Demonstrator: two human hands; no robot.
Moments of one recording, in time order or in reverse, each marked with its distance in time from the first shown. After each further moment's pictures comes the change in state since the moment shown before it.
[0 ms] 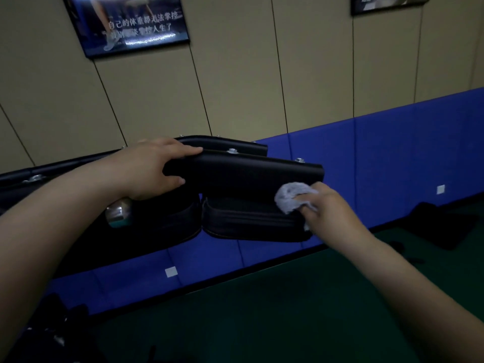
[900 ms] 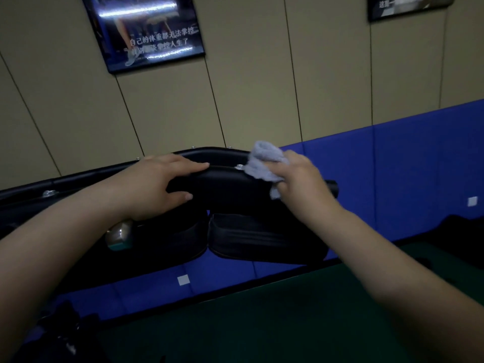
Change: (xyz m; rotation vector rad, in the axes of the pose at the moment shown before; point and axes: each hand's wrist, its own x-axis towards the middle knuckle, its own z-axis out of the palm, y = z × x) left_hand -0.004 0.010 -0.006 -0.002 0.013 -0.005; right_hand 0.080 -0.049 0.001 -0.028 0.119 -0.274
